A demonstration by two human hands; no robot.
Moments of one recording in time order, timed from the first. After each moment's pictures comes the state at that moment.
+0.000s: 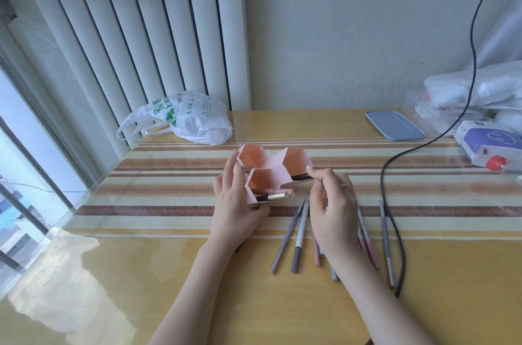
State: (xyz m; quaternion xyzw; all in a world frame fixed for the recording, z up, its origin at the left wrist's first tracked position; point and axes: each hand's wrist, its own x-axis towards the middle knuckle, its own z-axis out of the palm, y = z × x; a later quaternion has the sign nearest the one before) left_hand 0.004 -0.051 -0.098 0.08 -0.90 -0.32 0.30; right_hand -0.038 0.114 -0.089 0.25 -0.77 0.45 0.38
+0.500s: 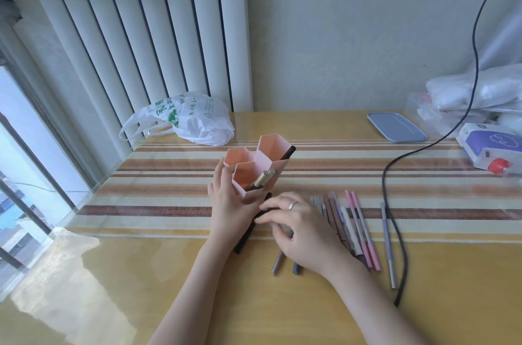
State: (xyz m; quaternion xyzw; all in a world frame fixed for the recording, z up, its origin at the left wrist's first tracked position) left_hand -0.001 -0.055 -0.099 0.14 -0.84 -0.41 0.33; right_hand -0.022 0.101 -0.093 0.48 -0.80 0.34 0.14
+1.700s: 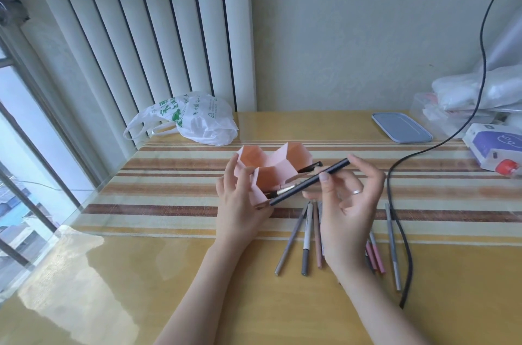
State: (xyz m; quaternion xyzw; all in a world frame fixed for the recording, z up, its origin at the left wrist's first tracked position) left_hand 0.003 -0.050 -0.102 0.10 -0.89 -0.30 0.33; right_hand -0.002 0.108 -0.055 0.21 -0.56 0.76 0.25
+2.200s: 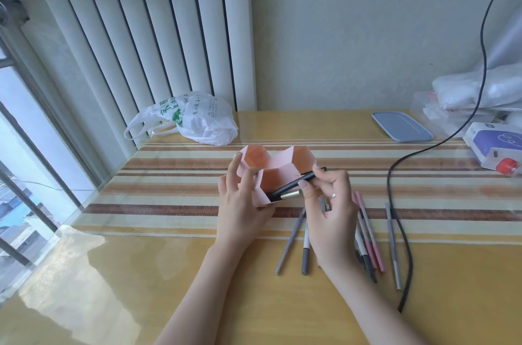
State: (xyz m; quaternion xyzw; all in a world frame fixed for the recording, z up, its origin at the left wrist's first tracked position) left_hand 0.003 -0.049 -0.102 0.08 -0.90 -0.27 0.34; right_hand -0.012 0.101 -0.076 0.25 -0.69 0.62 0.30
